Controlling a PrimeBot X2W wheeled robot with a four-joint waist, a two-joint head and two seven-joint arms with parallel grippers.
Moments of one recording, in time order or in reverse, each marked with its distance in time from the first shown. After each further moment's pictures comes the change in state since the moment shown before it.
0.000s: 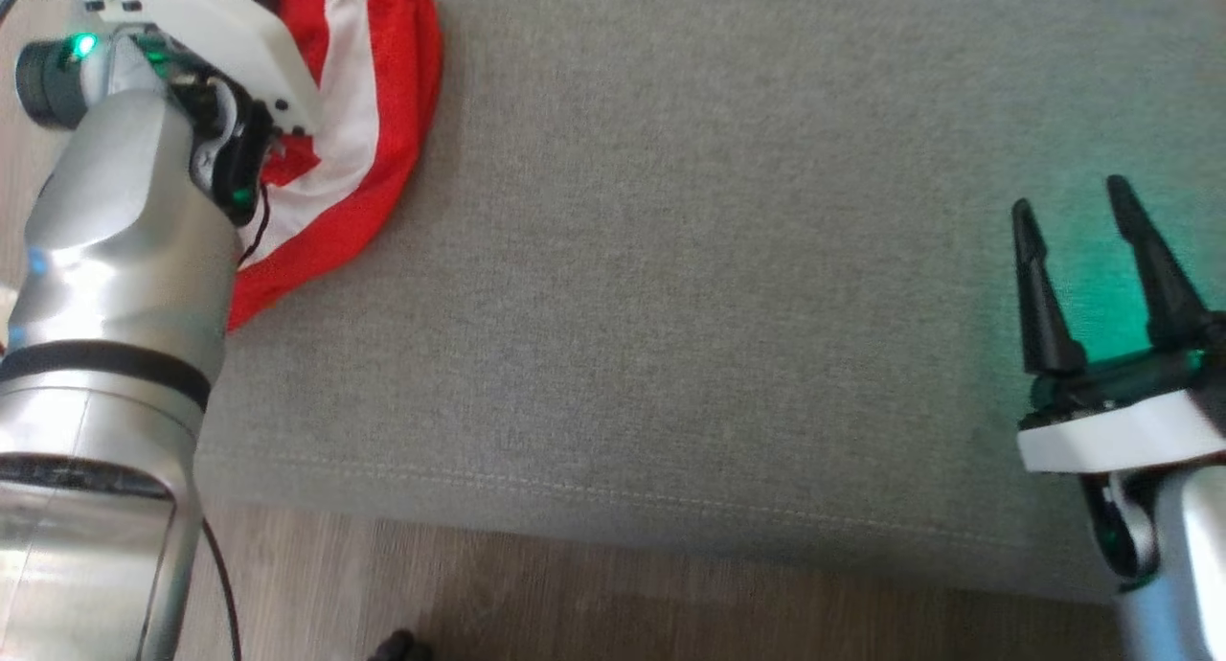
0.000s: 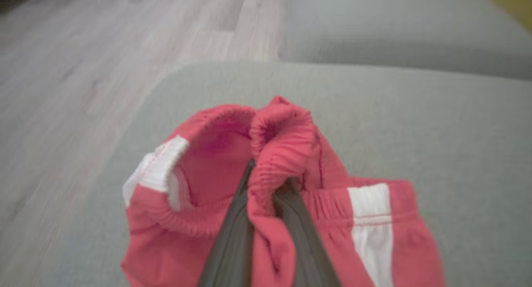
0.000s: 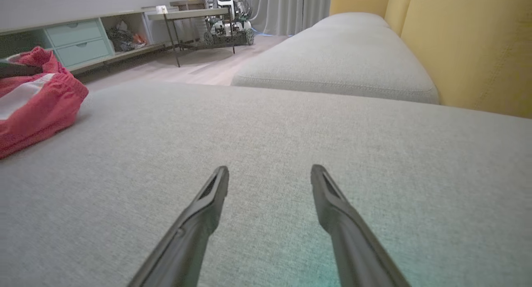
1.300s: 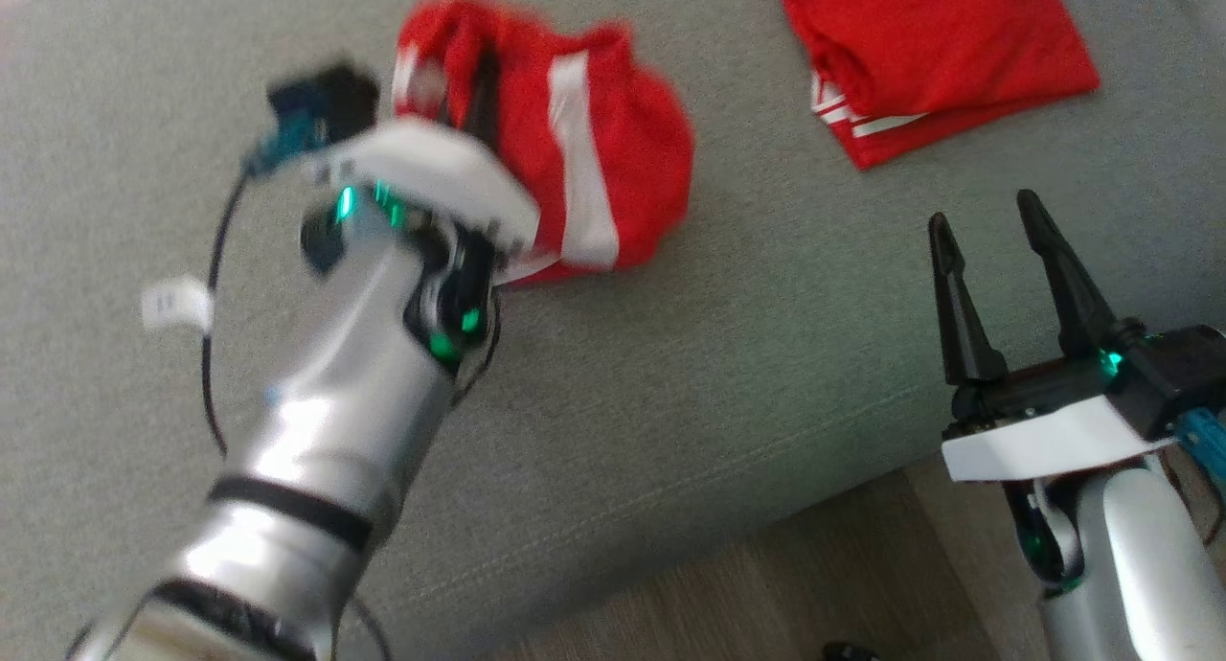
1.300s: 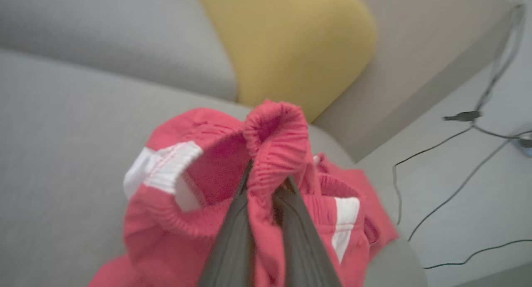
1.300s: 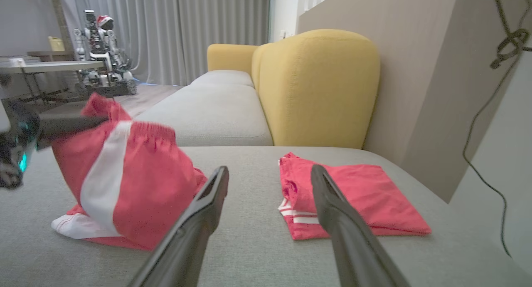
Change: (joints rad) left arm 0.263 -0.129 -0.281 -0.379 -0.550 0.220 -0.126; right arm -0.014 0.100 0.066 0.034 -0.003 0.000 0.000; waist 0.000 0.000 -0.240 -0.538
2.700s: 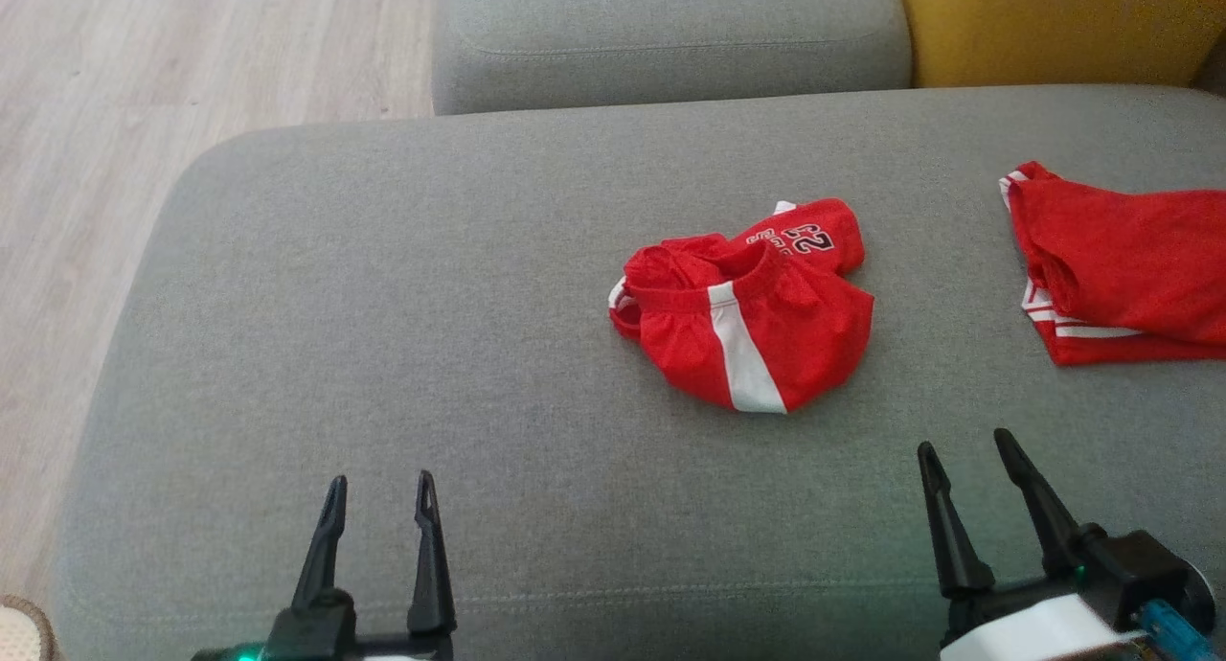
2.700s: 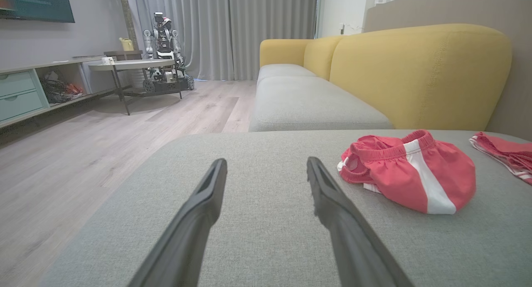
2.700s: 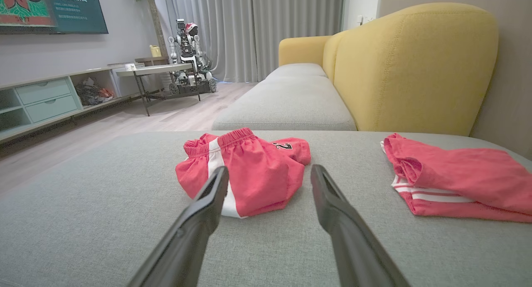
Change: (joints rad) left arm 1.143 0.036 0.321 -0.903 0.919 0.202 -0.009; right arm 0.355 0.053 -0.032 -0.003 -0.017 0.000 0.000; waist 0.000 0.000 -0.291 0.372
